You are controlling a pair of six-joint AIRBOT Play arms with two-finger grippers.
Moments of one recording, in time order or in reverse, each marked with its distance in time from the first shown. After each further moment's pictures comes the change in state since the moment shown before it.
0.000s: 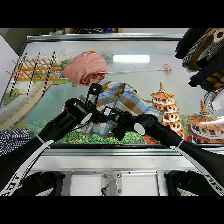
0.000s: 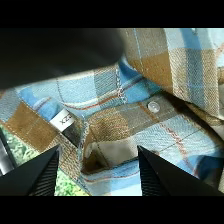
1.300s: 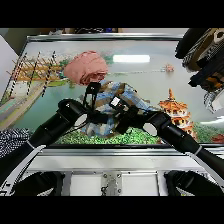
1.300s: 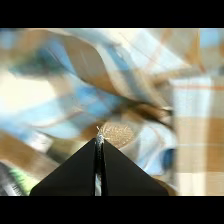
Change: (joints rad) left arm 0.001 0.085 0.001 -0.045 0.014 0.014; right arm -0.032 0.180 -0.001 -0.047 0.000 0.157
